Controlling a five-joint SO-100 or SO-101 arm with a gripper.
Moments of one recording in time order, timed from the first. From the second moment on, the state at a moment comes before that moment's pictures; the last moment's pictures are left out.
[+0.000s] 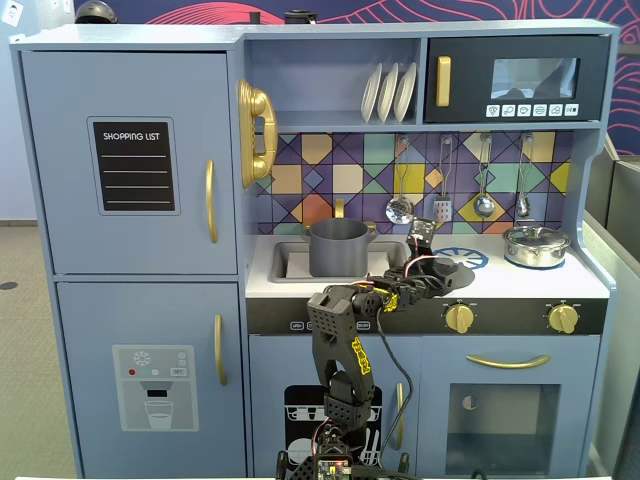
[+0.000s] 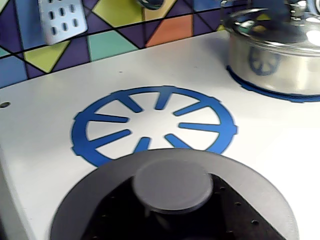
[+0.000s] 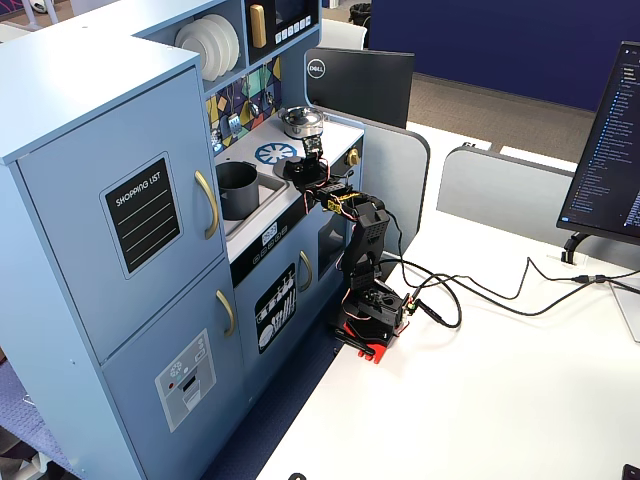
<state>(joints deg) 32.4 105.6 123.3 -19.1 -92.0</state>
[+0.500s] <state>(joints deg) 30.7 106.8 112.9 -12.0 -92.5</state>
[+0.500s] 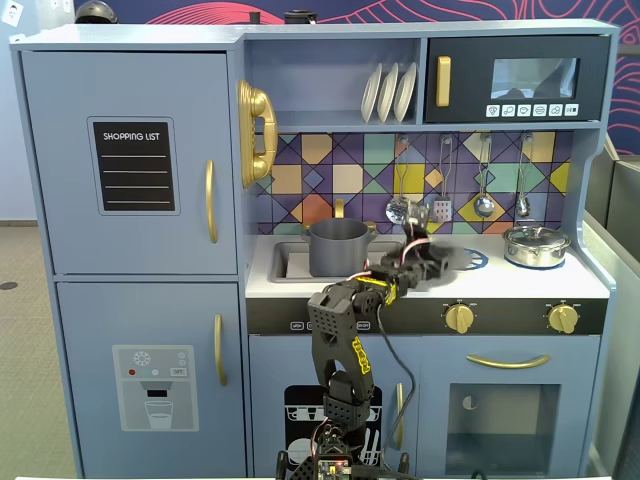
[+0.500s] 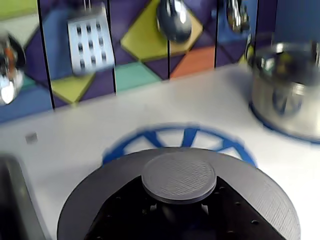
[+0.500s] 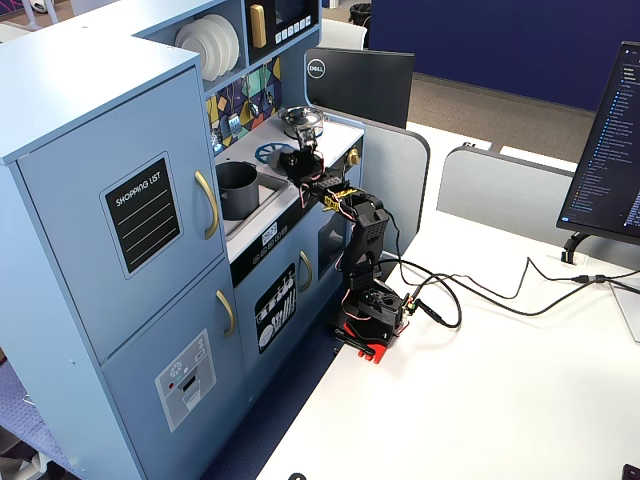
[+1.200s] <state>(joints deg) 9.4 122.4 102.6 9.0 -91.8</state>
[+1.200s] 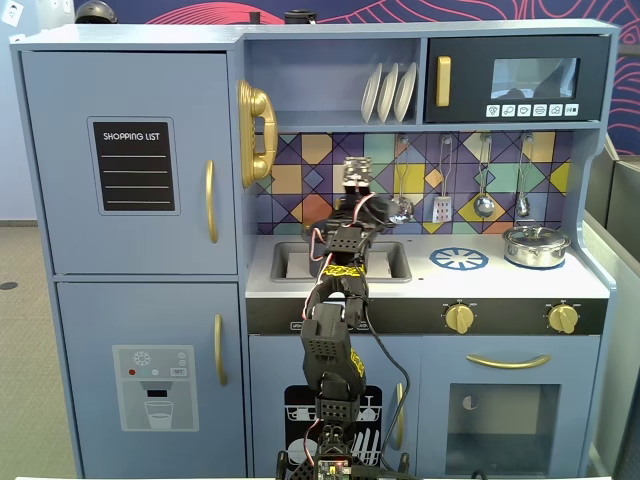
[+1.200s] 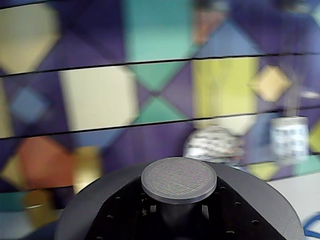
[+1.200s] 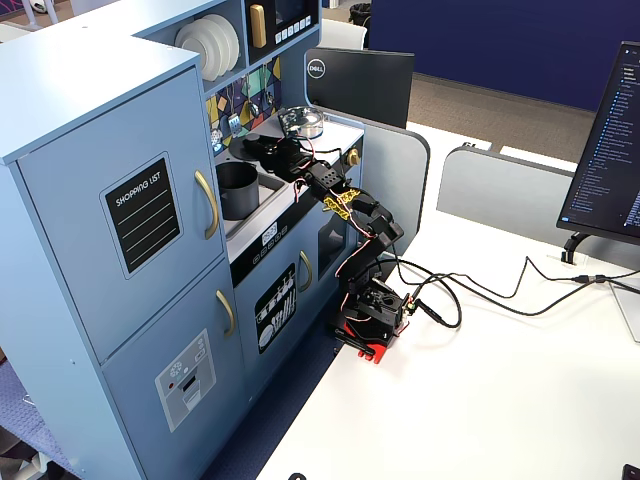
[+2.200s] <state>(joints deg) 1.4 122.1 110.1 2.1 -93.6</state>
